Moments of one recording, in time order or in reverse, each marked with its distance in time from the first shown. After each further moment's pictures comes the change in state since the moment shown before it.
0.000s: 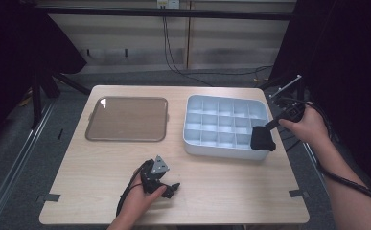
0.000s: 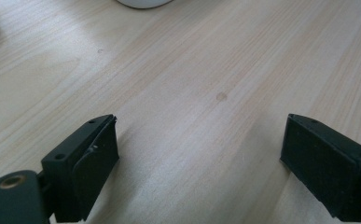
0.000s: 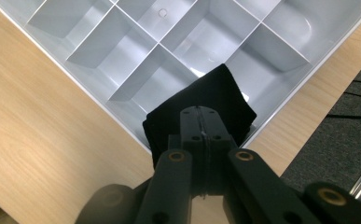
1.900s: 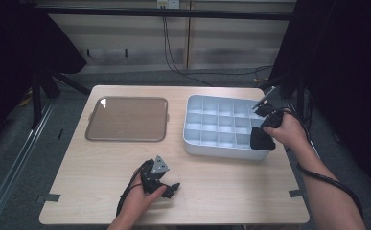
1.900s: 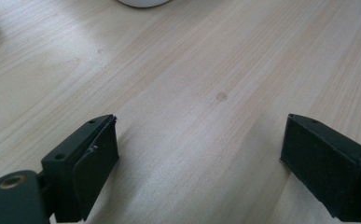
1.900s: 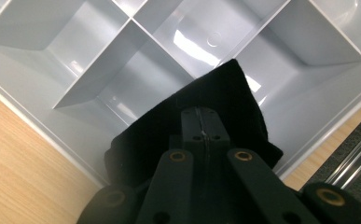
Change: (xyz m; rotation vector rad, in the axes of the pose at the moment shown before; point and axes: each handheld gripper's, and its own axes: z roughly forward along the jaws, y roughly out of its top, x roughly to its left) left arm 0.000 0.000 0.000 -0.003 0.002 0.000; right arm -0.002 0.013 0.070 0.150 -0.052 -0.037
